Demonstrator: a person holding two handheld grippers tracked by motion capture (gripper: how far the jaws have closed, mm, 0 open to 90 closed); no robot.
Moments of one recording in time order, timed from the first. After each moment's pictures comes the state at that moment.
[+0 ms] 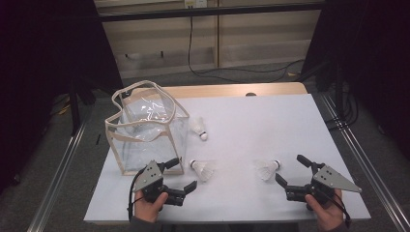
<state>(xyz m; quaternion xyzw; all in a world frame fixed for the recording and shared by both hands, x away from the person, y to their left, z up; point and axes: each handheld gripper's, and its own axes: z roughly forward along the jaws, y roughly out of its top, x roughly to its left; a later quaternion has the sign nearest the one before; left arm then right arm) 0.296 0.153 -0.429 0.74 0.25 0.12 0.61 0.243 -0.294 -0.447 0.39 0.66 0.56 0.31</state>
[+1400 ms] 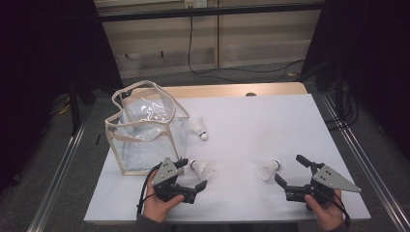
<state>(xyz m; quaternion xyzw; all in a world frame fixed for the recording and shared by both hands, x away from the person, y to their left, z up) 0.303 0.124 -0.431 0.78 0.26 0.12 0.56 0.243 -0.293 -0.447 0.39 0.66 0.56 0.31</state>
